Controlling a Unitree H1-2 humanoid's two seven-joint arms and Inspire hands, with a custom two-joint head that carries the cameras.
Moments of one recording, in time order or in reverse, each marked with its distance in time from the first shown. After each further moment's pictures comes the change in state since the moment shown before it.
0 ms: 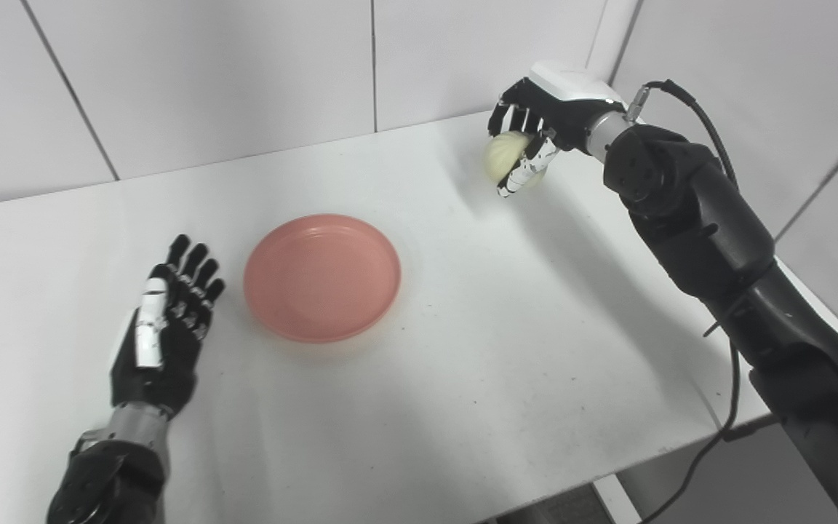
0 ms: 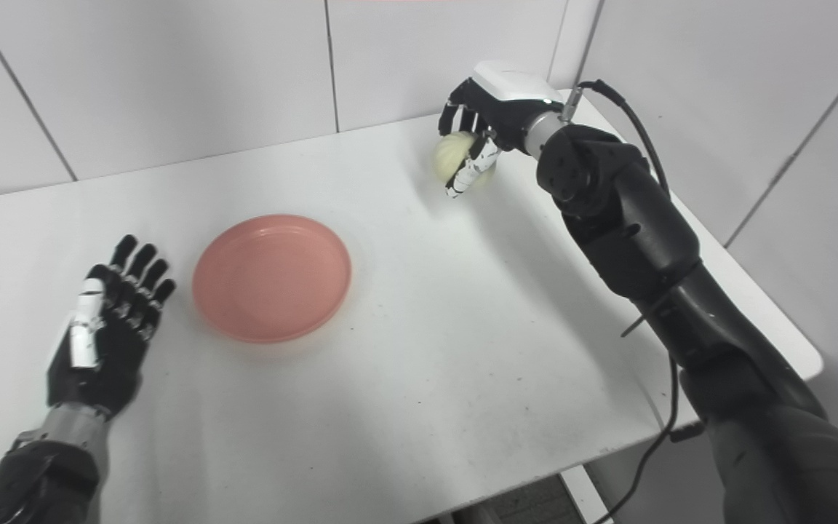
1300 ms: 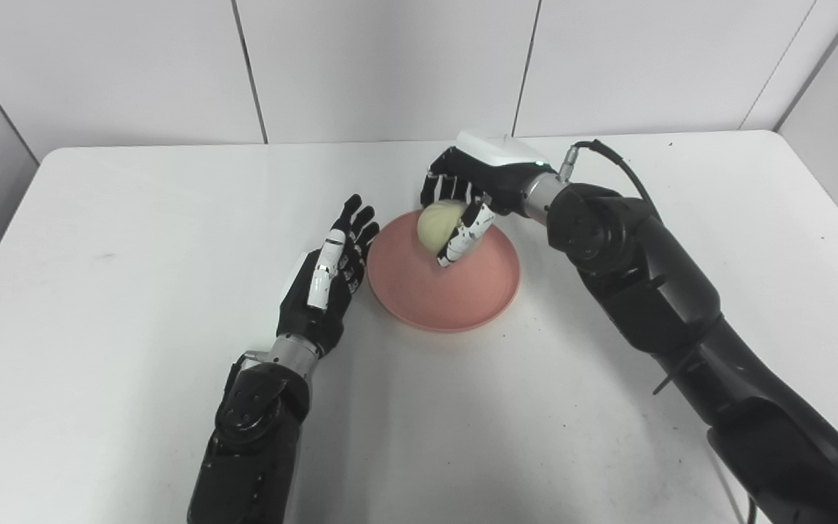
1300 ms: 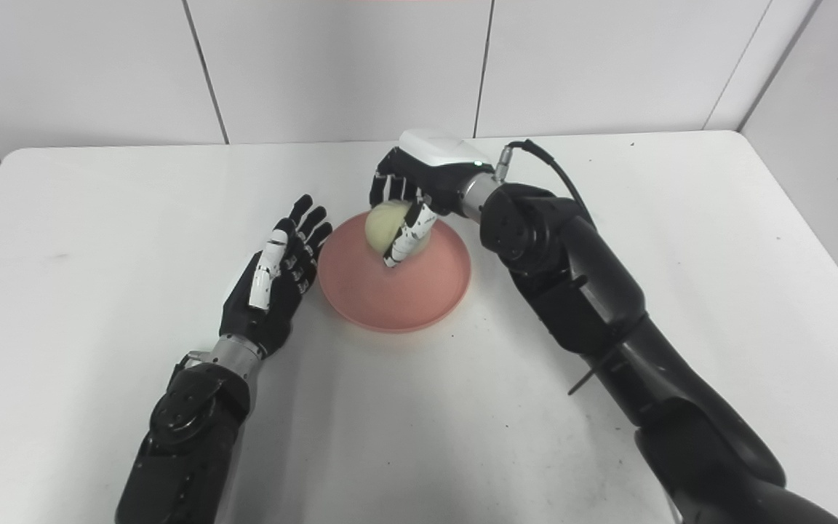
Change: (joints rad) left arm -0.042 -0.094 -0.042 0.091 0.098 -0.082 0.057; right arm -0.141 0.318 0.269 0.215 -0.019 -0.126 0.000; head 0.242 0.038
